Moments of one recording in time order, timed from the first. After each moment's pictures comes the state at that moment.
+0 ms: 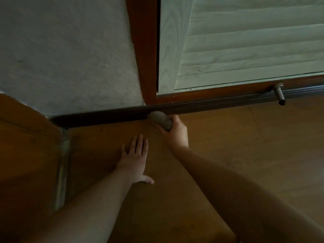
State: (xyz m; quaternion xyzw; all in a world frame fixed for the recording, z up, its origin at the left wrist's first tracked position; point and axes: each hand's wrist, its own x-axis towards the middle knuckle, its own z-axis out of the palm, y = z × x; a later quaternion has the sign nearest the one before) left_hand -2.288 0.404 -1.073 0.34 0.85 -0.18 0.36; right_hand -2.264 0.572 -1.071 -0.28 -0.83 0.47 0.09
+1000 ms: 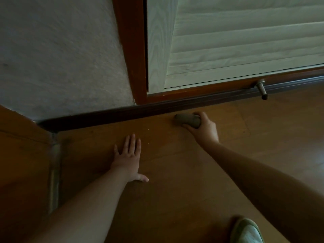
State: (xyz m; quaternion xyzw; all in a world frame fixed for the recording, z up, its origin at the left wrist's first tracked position) left_hand -2.291 0.404 -1.075 0.34 0.84 -0.18 0.38; right_hand -2.205 0.665 -1.046 -0.36 -0.85 0.39 0.04
